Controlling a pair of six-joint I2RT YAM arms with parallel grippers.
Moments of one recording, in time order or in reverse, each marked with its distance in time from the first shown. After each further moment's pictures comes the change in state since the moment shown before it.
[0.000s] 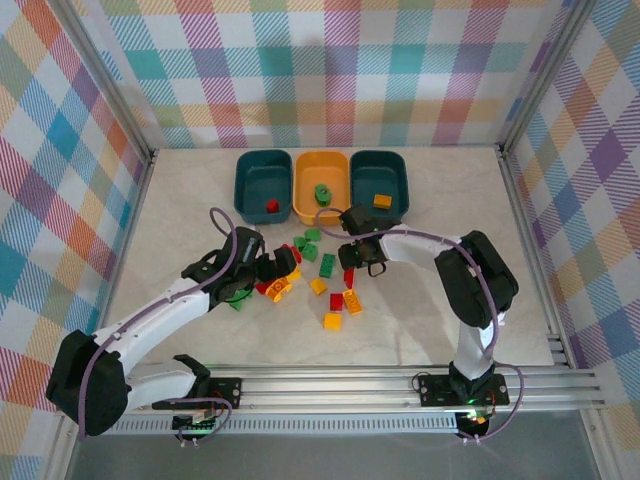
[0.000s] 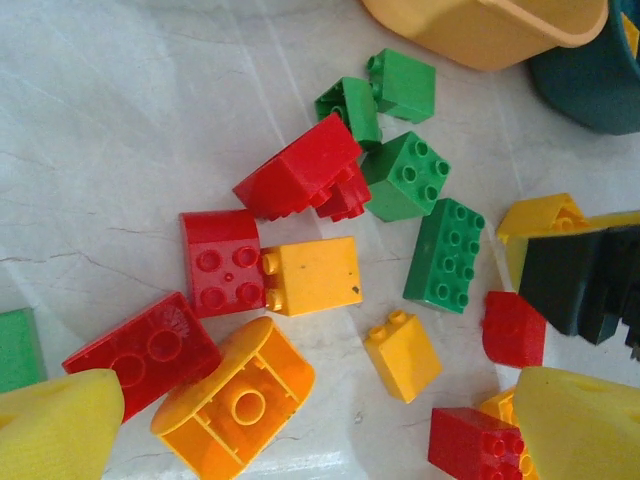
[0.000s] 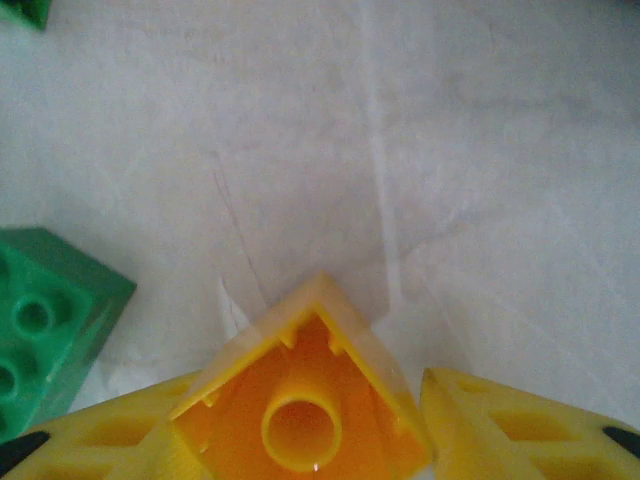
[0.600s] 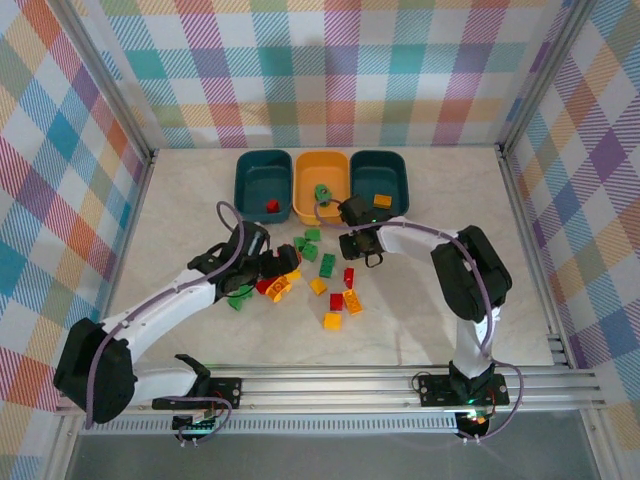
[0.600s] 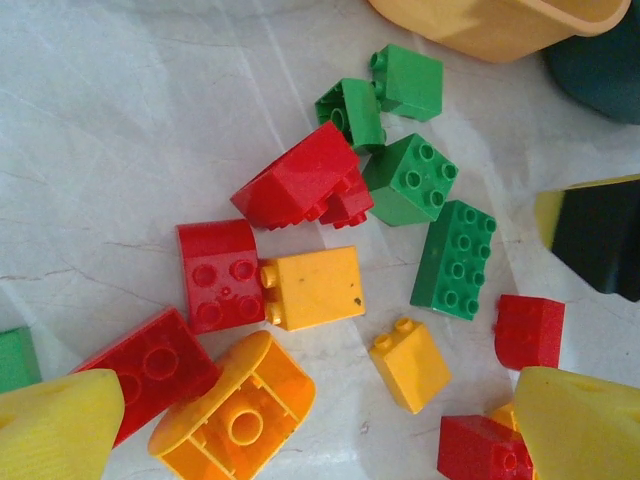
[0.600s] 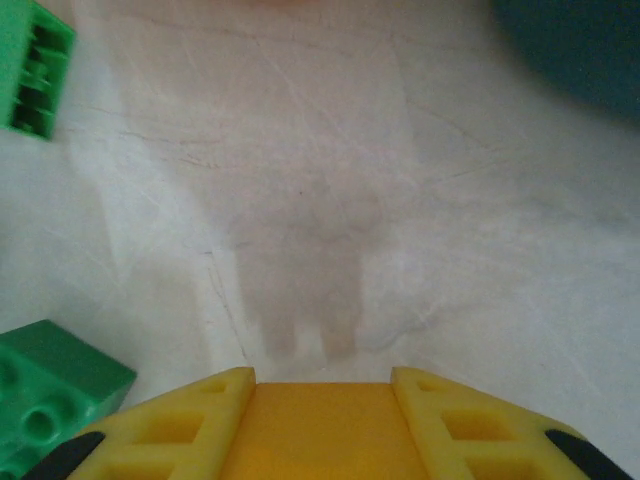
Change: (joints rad) left arm 0.003 0.087 0.071 -0.027 -0.001 0.029; right arm -0.025 0.026 0.091 -0.020 0.002 -0.016
